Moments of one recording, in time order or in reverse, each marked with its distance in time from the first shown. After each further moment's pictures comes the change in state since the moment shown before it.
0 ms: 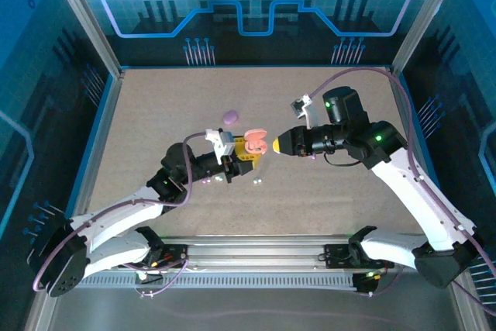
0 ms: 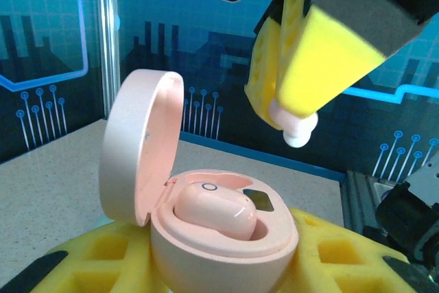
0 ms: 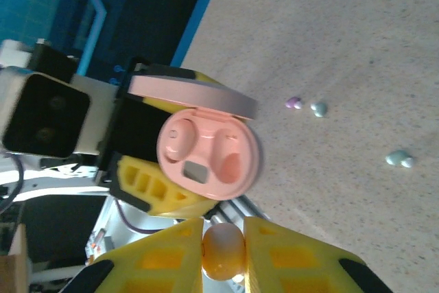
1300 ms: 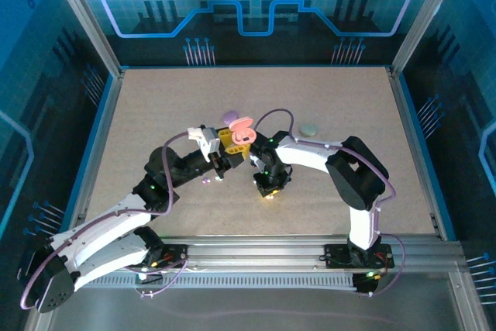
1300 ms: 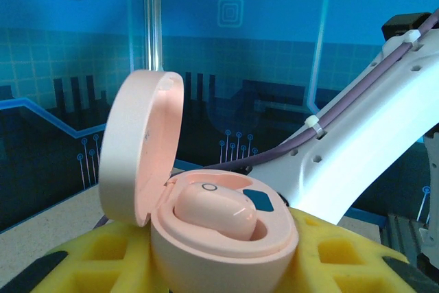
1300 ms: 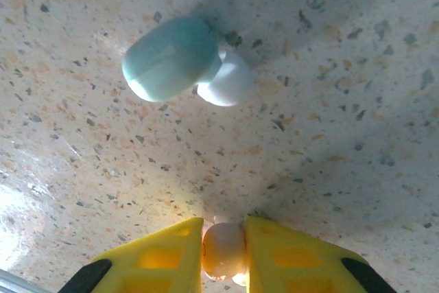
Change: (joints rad) left arm 0.000 -0.155 0.021 -0.061 -0.138 0.027; right arm 0.243 0.750 -0.095 -0.047 0.432 -0.157
